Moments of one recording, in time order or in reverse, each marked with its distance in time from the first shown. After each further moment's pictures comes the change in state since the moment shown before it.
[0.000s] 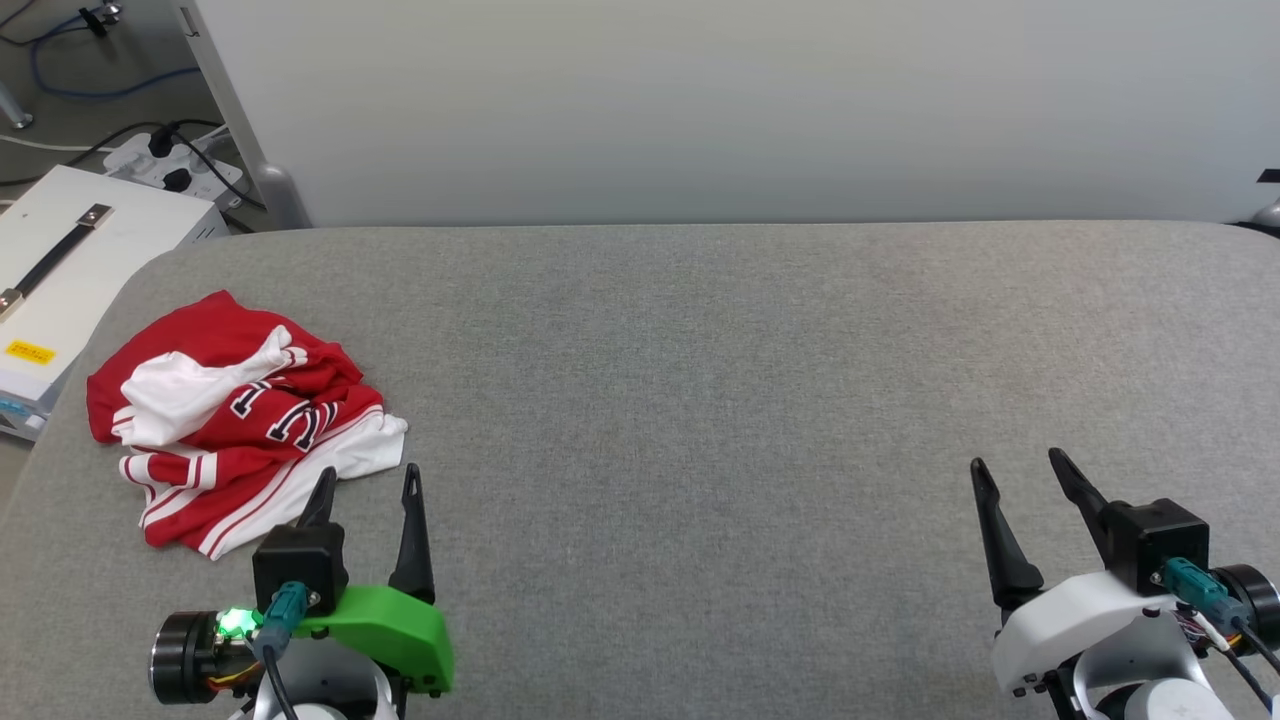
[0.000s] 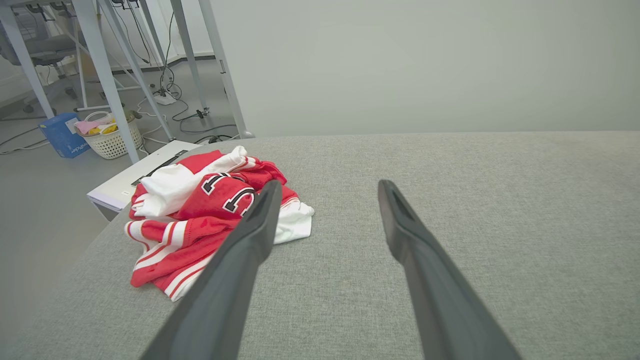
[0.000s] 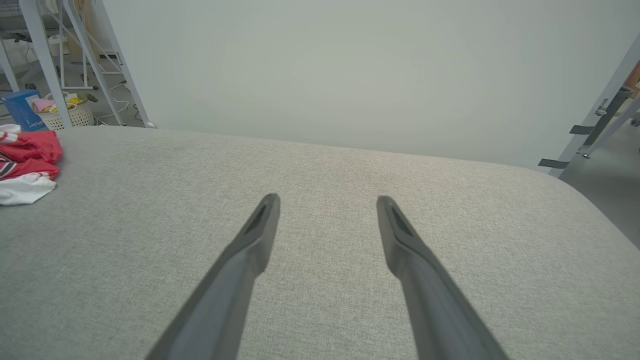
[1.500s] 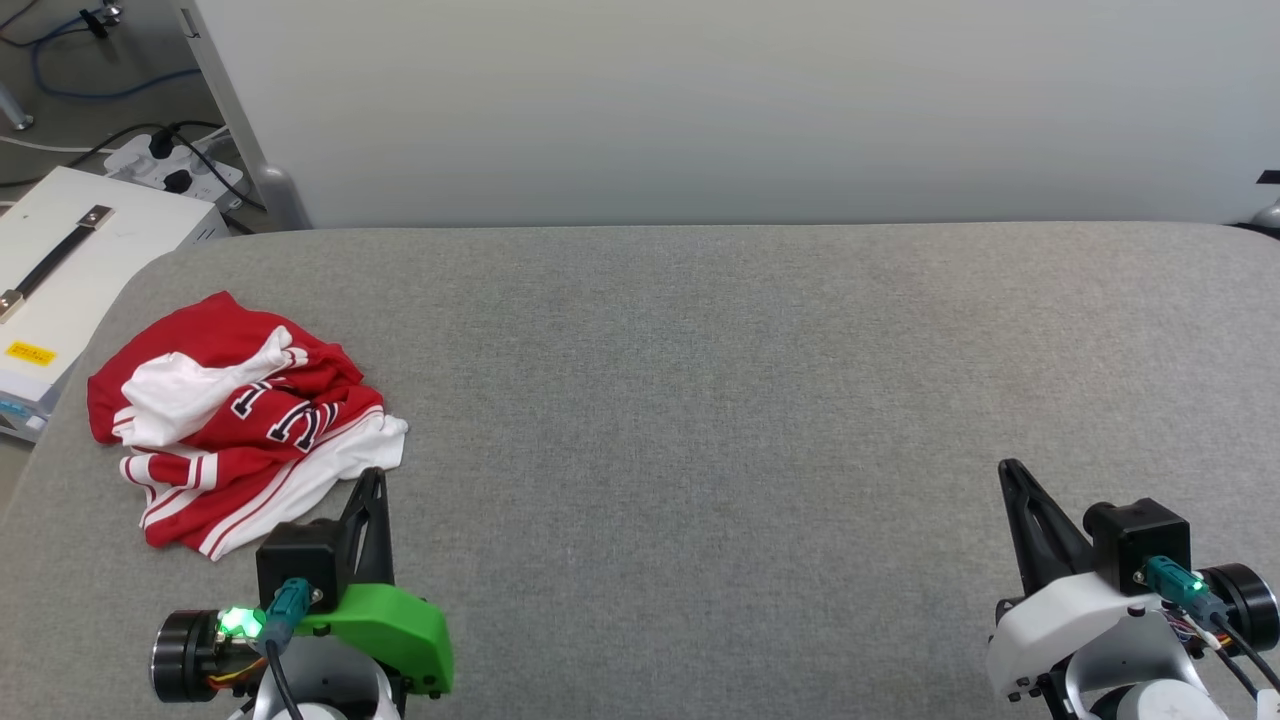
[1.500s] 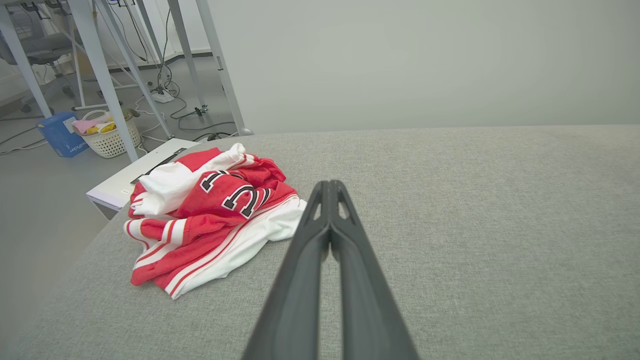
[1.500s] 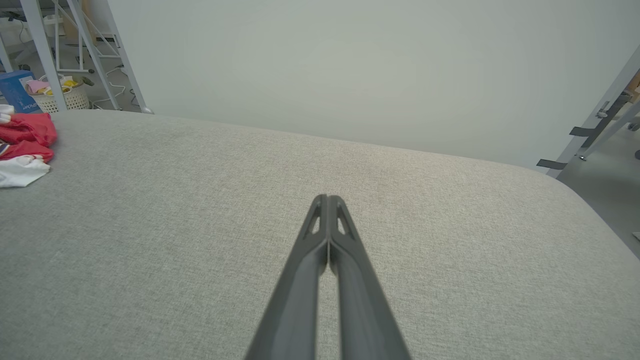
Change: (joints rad) left arm -0.001 0.000 0.002 0.000 0.008 -0.009 0.019; right arm 0.000 0.000 0.007 0.005 -0.038 0.000 0.020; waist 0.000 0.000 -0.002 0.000
